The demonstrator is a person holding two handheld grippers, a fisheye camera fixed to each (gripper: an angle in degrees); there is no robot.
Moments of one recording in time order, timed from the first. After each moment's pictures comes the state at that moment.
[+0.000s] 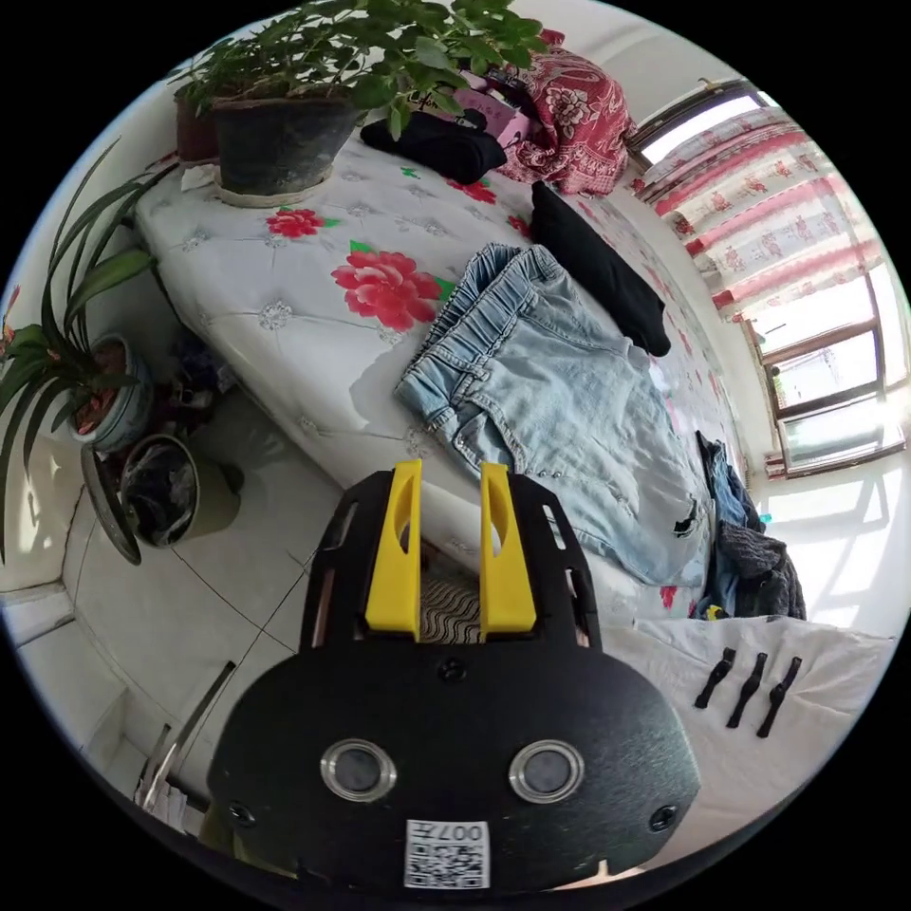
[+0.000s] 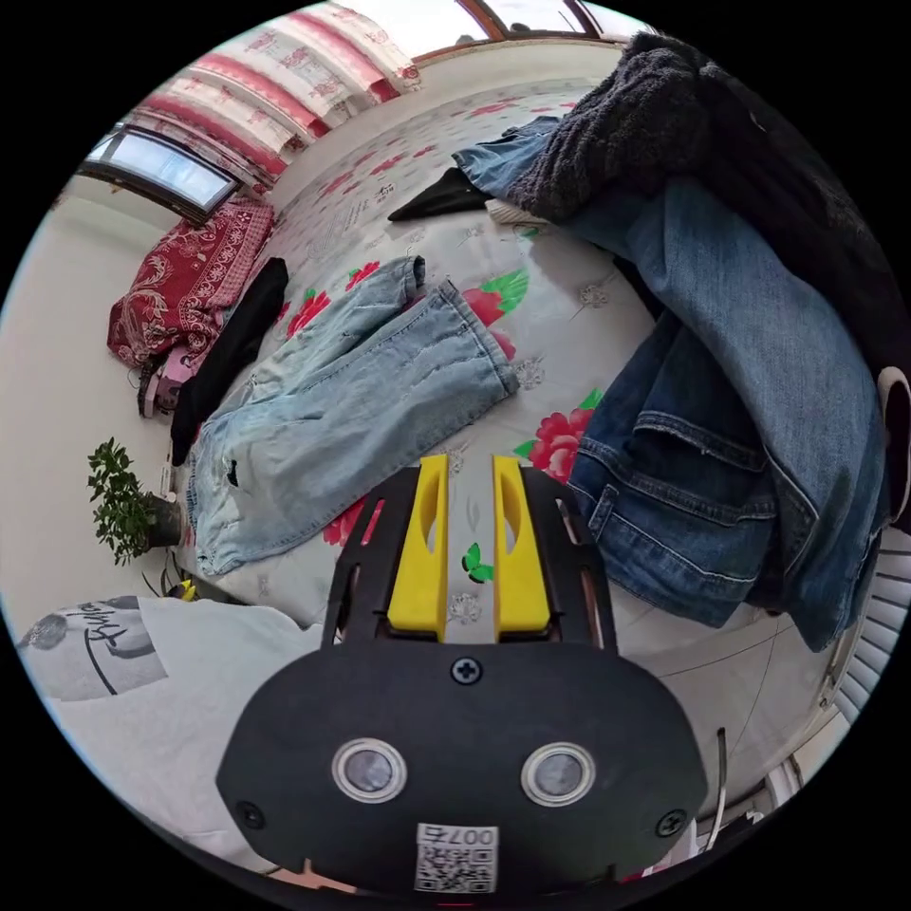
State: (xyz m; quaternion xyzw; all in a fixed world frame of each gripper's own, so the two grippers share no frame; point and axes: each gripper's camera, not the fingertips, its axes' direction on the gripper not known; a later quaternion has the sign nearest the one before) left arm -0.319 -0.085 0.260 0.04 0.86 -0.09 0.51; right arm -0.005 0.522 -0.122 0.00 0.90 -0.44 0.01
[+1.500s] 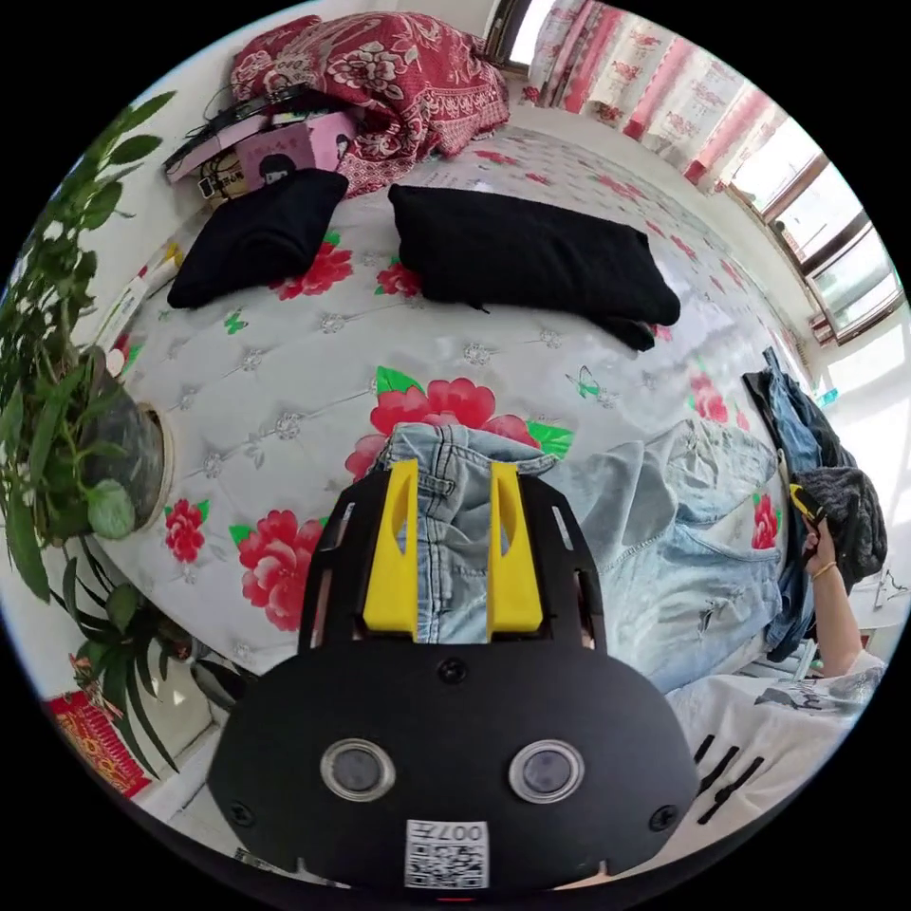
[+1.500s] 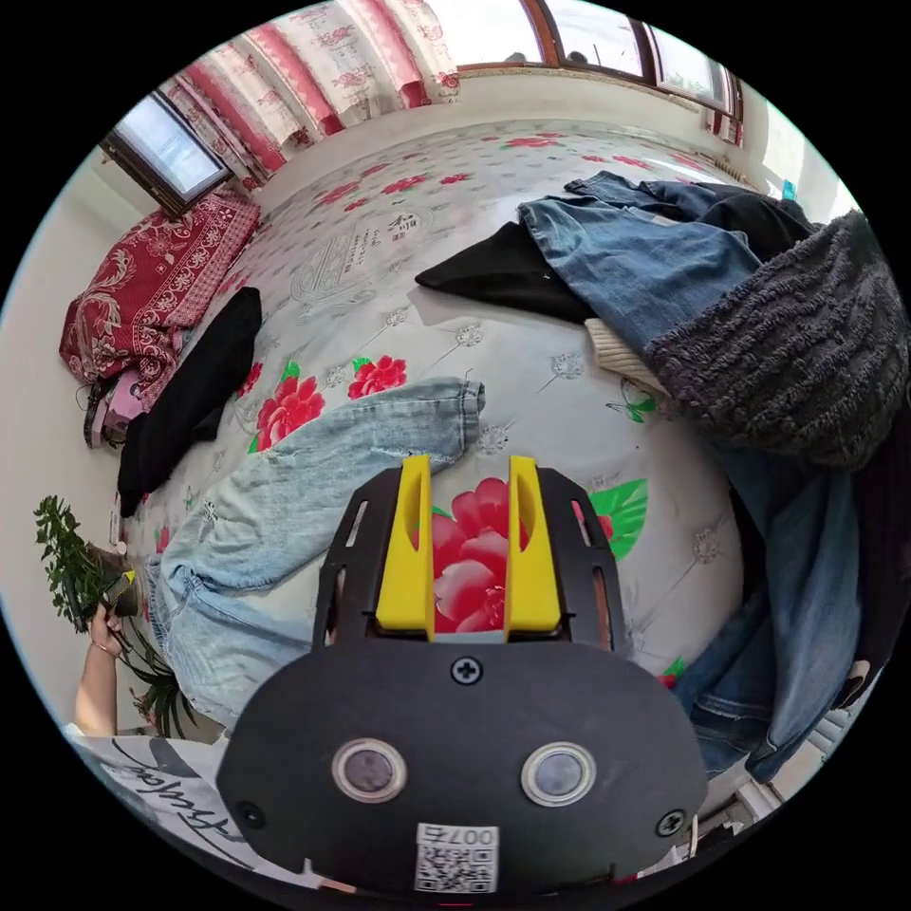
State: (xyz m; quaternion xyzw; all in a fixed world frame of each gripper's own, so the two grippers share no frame) left arm -0.351 -0.333 0.067 0.17 0.77 0.05 0.61; right arm 0.124 0.313 -0.045 0.01 0.88 -0.47 -0.07
